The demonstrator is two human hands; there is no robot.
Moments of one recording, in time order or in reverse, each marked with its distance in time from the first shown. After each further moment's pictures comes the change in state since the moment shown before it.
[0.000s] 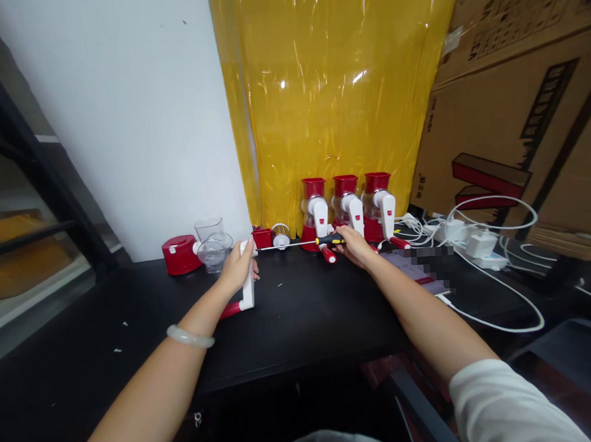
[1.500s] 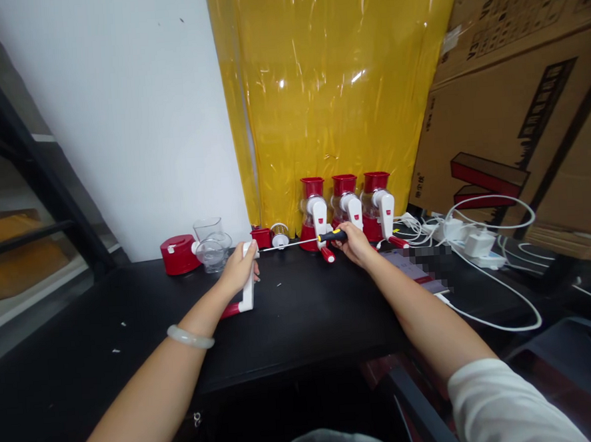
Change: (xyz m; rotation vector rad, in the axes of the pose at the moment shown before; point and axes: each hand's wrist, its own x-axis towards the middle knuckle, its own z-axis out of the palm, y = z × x) left_hand -0.001 -0.003 0.001 0.050 -0.045 0.024; right_hand -0.001 -0.007 0.004 0.179 -0.013 -0.126
